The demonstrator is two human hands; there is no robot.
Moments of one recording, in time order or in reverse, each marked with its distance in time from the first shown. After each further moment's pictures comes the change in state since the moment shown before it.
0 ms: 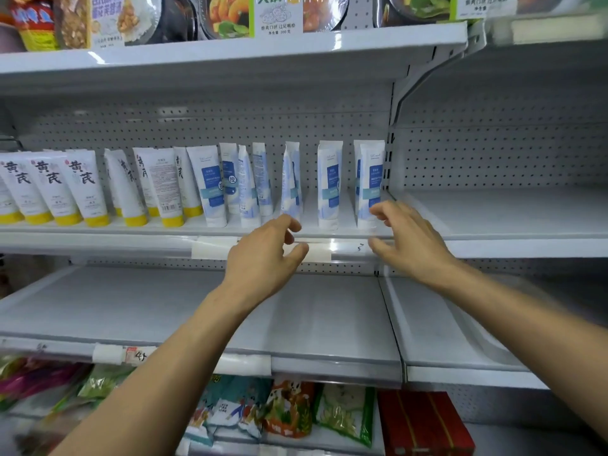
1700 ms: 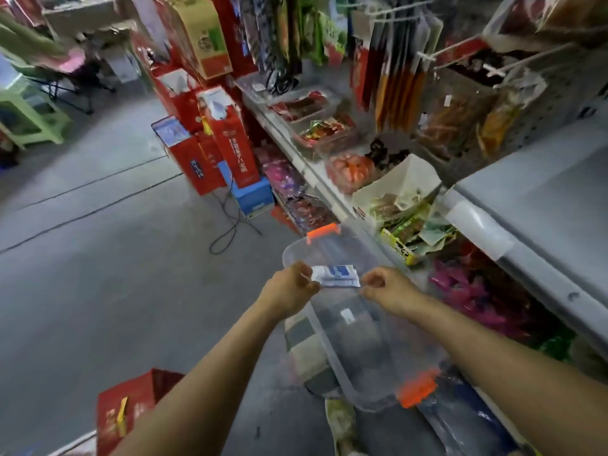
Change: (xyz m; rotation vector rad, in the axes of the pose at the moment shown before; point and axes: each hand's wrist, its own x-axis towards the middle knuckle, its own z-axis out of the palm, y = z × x) left_hand -0.333 -0.914 -0.175 -0.155 -0.314 -1.352; right_hand 0.041 -0.770 0.789 0.541 -1.303 -0.131
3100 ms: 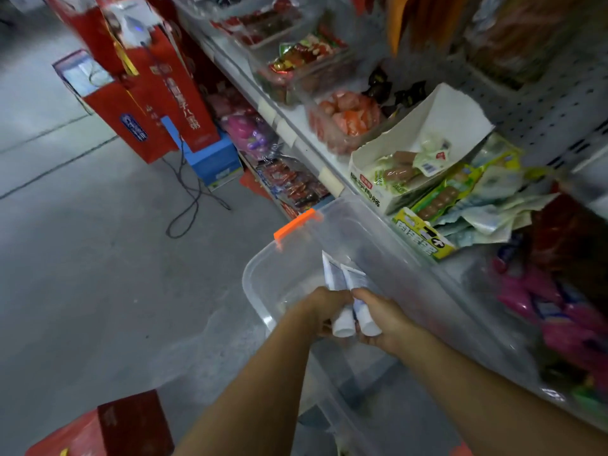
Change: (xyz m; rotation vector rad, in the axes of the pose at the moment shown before) left_hand 0.205 -0.045 0.145 -0.741 -0.470 -0.534; right_hand 0.165 0.114 0.107 0.898 0.020 0.654
